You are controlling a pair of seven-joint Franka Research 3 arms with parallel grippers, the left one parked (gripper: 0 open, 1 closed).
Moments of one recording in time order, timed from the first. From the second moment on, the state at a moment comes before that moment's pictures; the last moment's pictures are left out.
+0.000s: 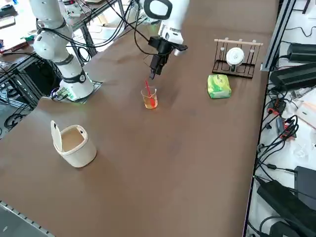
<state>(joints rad) 0.31 0.25 -0.02 -1.96 -0.32 1.82 0.47</state>
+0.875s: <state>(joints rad) 0.20 0.25 -0.05 -1.67 -0.11 1.66 0.14</state>
